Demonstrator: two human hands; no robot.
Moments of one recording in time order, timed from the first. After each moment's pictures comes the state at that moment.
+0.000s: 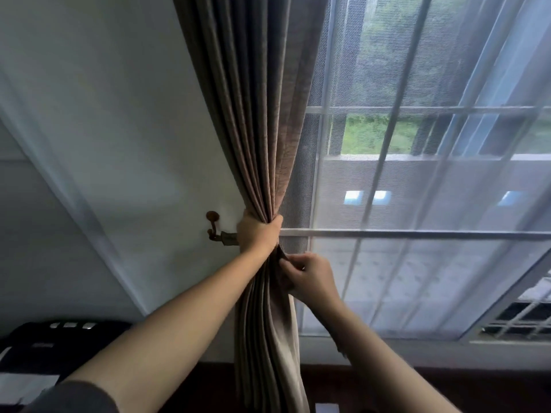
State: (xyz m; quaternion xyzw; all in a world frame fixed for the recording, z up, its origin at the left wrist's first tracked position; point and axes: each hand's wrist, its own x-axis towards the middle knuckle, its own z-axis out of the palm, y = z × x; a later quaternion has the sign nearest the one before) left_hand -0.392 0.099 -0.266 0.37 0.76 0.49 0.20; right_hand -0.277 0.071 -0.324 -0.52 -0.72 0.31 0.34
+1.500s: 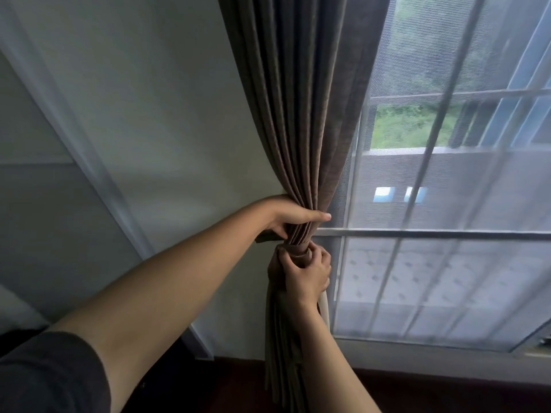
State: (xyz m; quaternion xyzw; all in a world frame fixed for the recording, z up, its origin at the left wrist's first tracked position) left_hand -0.428 0.119 -0.213 0.54 0.69 0.15 0.46; right_hand -0.375 0.069 -0.347 -0.61 -0.47 0.37 0.51
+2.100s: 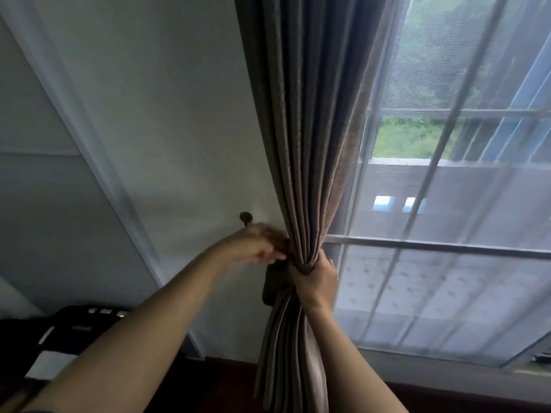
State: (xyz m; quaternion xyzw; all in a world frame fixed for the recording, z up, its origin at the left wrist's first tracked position) left_hand -0.491 0.072 -0.261 0.47 0.63 0.33 0.52; right_hand -0.345 0.081 -0.351 -0.58 -0.59 0.30 0.47
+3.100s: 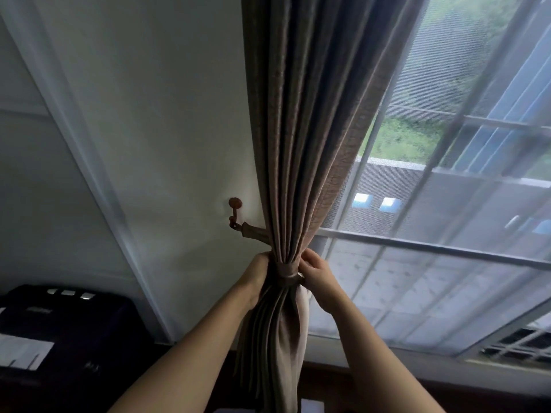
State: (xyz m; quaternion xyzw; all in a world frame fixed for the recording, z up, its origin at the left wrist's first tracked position) left_hand -0.431 0.042 -0.313 0.33 0.57 0.47 0.58; right_hand -0.309 0.100 -0.363 -0.46 -0.58 0.59 0.34
